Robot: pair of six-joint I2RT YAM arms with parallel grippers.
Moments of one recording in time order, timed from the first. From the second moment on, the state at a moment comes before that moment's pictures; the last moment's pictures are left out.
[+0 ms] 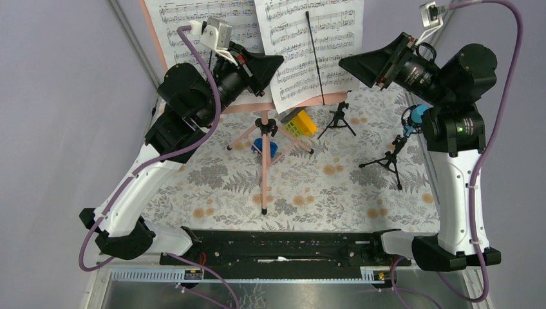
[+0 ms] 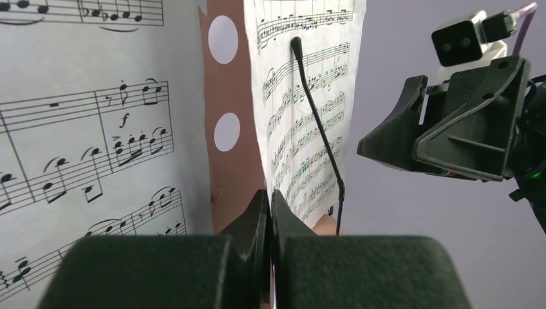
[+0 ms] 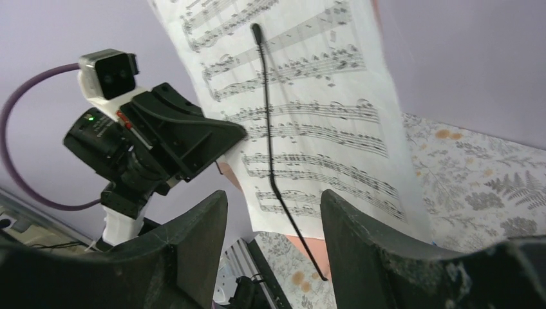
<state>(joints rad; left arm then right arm) -0.79 1.34 1.84 -0.21 0.01 -0.31 0.14 1.26 1.86 -0.35 -0.81 0.77</state>
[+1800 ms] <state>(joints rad) -0.79 1.25 1.78 -0.19 -0.05 -0.28 0.38 1.43 2.03 -0.42 -0.71 0.62</state>
